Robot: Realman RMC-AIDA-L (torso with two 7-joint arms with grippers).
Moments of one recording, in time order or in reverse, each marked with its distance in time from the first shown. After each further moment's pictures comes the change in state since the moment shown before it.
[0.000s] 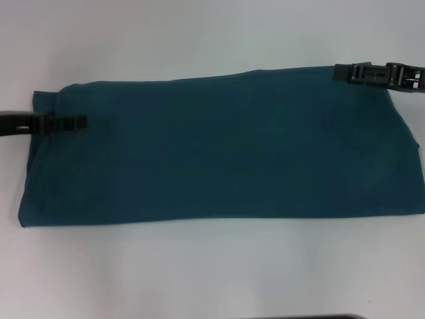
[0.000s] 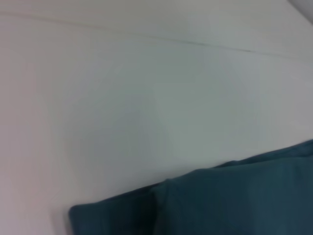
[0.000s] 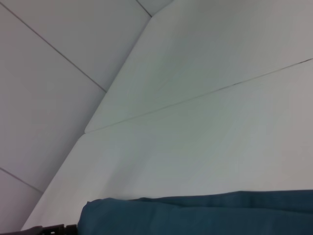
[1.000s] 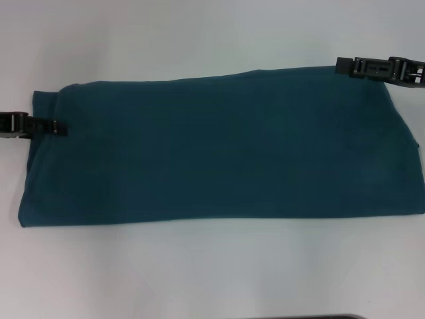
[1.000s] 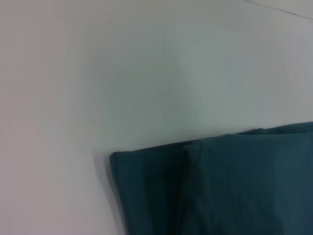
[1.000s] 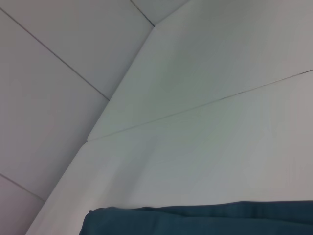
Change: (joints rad) left arm -0.079 0.072 0.009 -0.036 0.200 0.133 -0.305; right arm -0.003 -0.002 0.000 0.002 0.026 0.000 -0.005
